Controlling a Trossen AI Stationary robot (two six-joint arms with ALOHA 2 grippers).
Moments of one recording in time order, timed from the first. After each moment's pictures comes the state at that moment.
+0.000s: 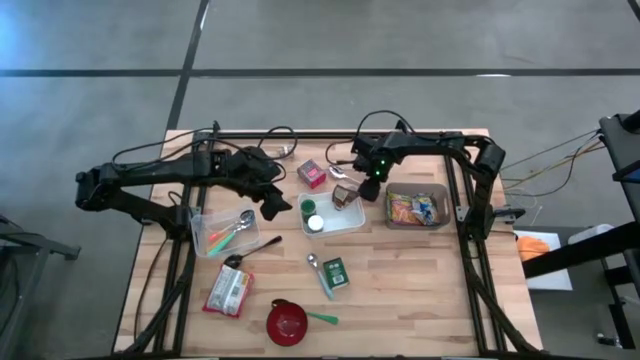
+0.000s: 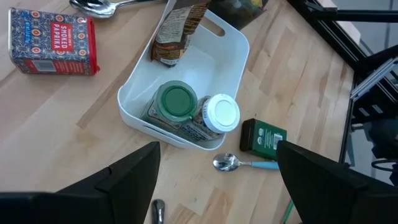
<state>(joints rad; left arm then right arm) 0.19 1.22 1.07 -0.68 0.16 -0.53 -0.53 1.90 1.21 -0.78 -0.16 0.02</state>
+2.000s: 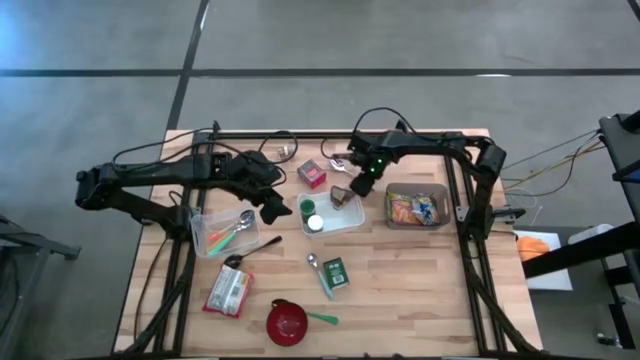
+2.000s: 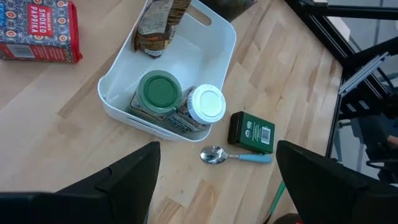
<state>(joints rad) 0.15 1.22 1.07 -0.68 0.18 -0.58 -0.52 1.89 1.26 -0.75 -0.11 0.17</state>
